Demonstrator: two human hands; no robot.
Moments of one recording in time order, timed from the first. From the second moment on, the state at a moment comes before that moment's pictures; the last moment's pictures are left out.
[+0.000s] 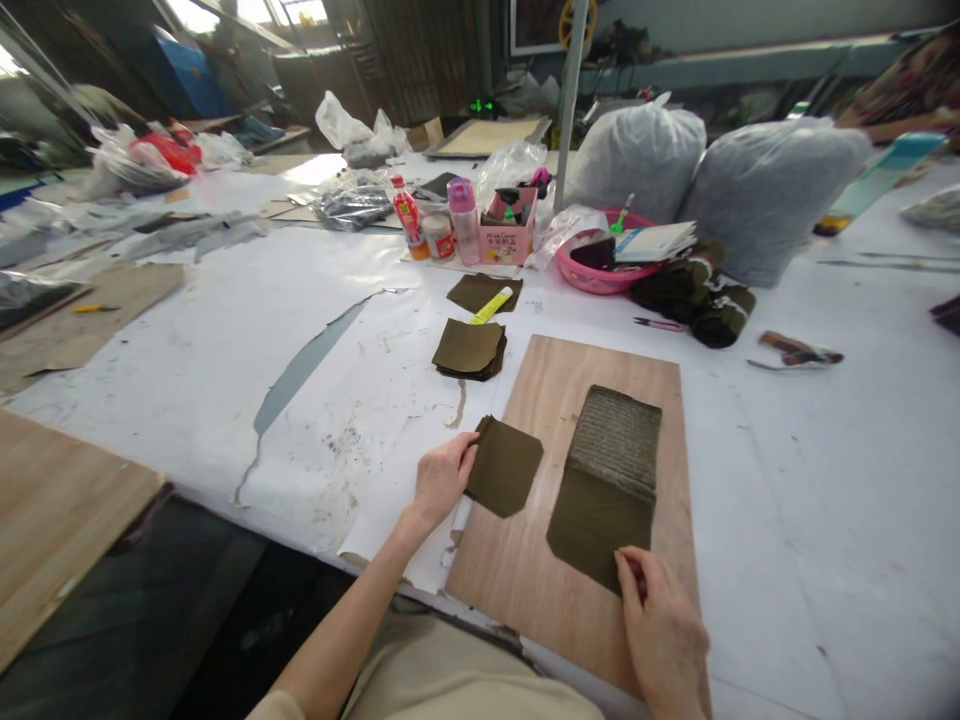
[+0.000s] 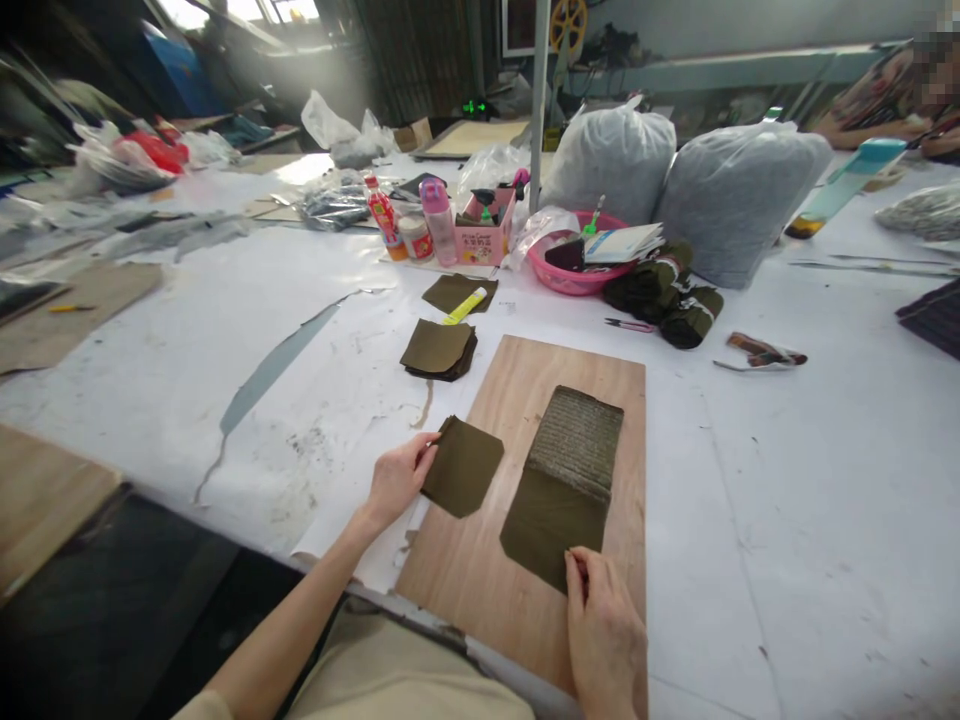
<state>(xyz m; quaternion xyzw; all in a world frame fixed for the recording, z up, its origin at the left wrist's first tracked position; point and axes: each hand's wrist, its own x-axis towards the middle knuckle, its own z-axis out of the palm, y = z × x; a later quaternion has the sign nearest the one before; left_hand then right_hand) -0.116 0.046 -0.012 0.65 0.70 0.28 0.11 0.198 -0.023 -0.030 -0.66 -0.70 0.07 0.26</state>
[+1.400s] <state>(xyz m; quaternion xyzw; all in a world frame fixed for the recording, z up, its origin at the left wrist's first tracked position) -0.083 0.009 -0.010 0.68 0.61 0.39 0.10 0.181 0.050 -0.005 -0.60 -0.77 -0.02 0.20</state>
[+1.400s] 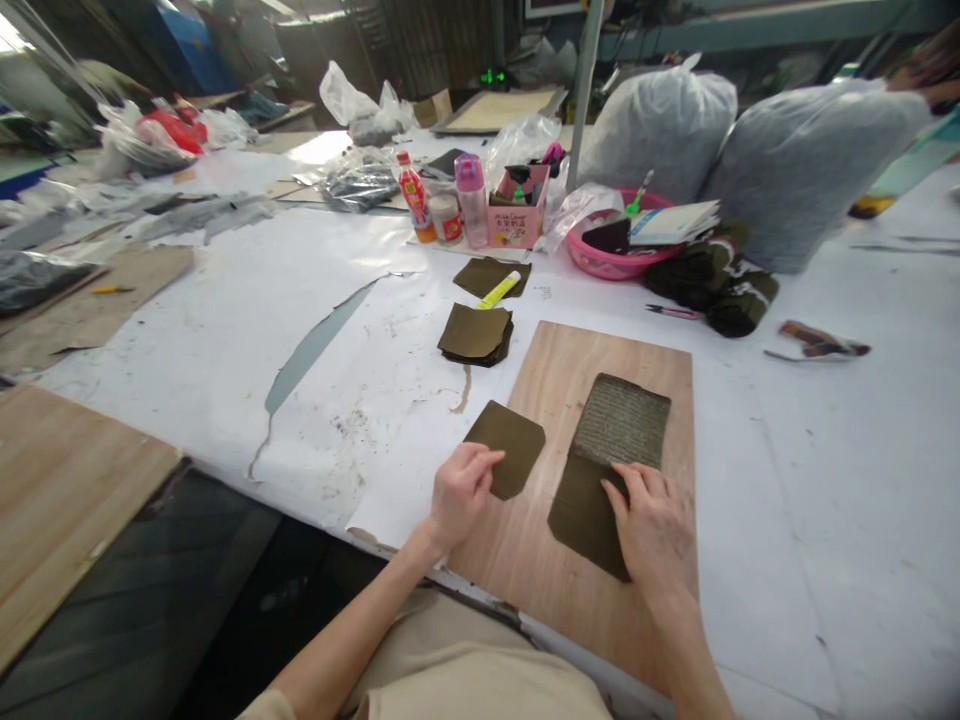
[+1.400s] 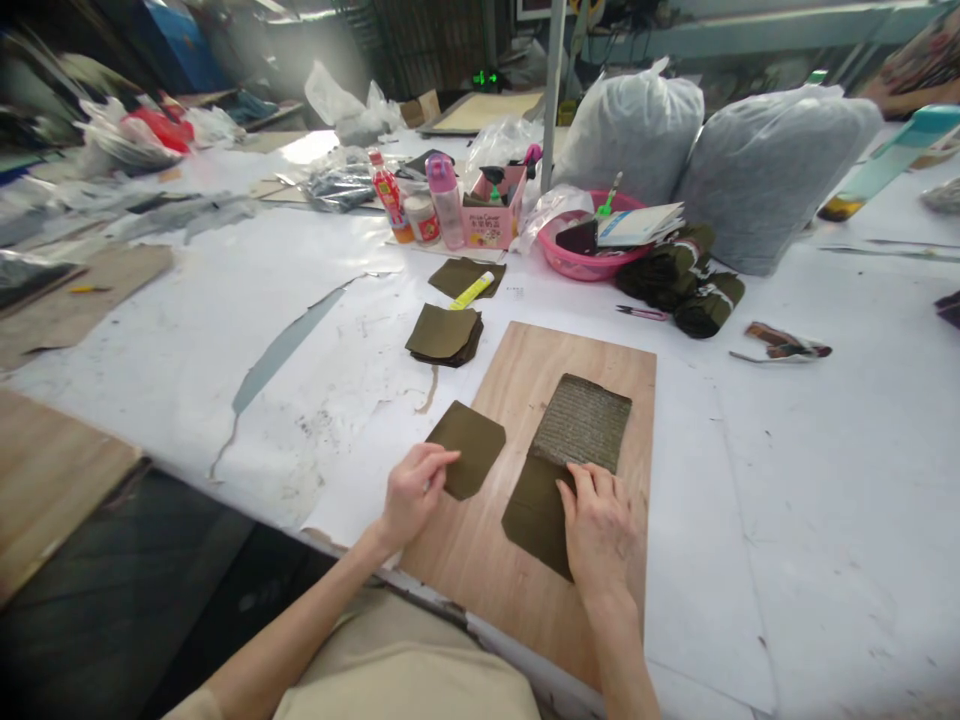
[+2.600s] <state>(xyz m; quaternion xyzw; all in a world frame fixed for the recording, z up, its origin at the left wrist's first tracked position) -0.025 -0.007 -0.024 0.89 0.39 0.22 0.05 0.162 0.044 -0.013 -0.66 -0.72 0.03 0.22</state>
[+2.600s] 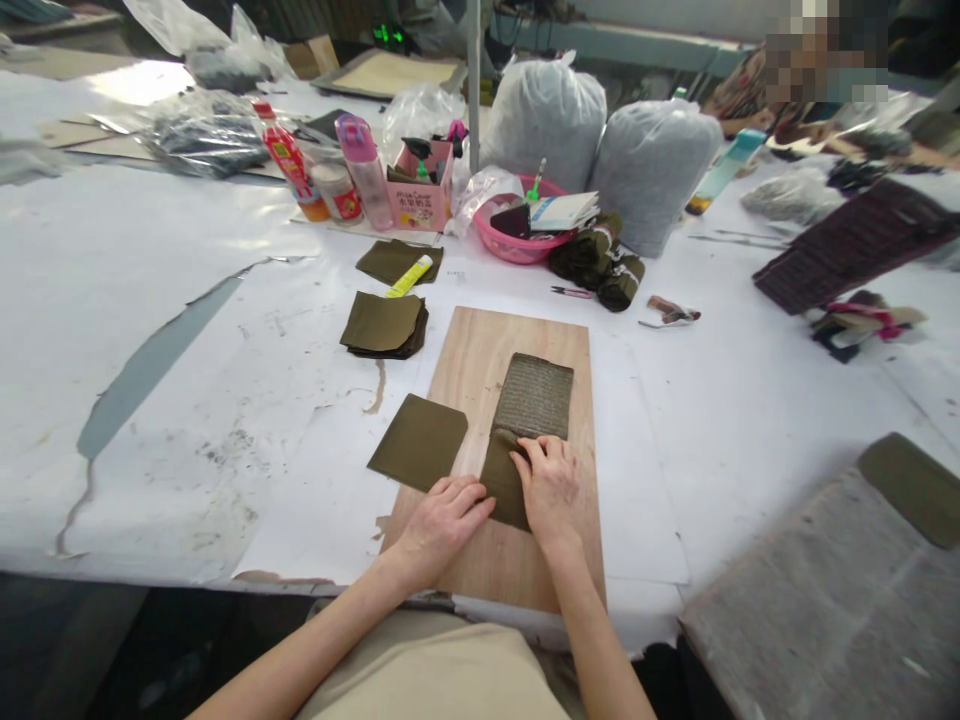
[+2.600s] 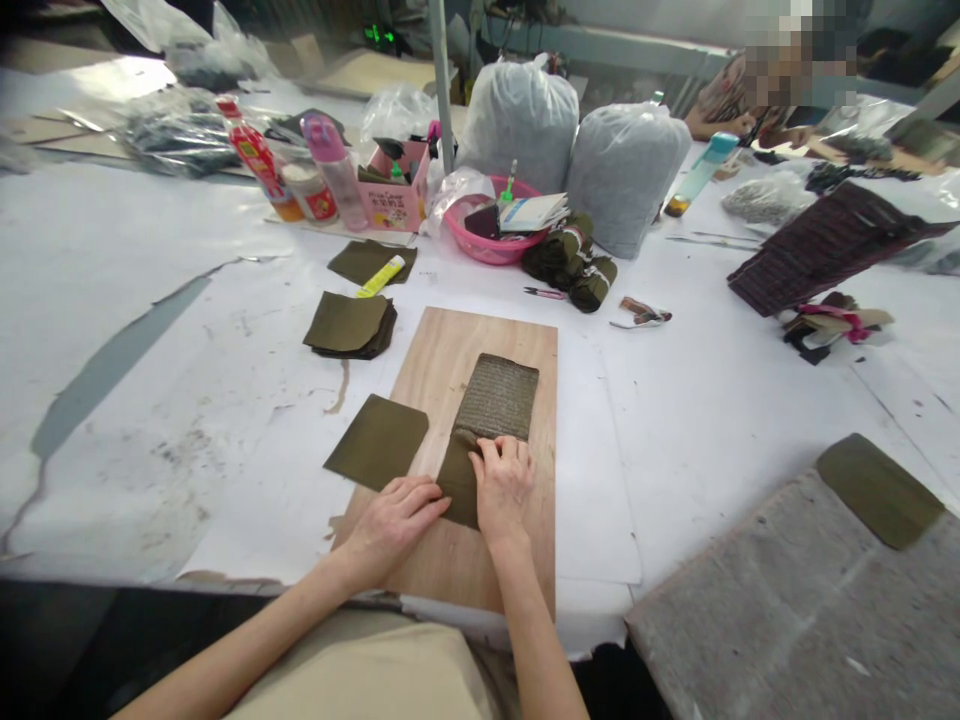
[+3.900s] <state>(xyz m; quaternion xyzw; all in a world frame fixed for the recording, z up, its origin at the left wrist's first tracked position) -0.013 0.053 0.019 0.85 0.44 0.26 0.15 0.224 -0.054 0.050 -0.58 -0.32 0.61 0.44</state>
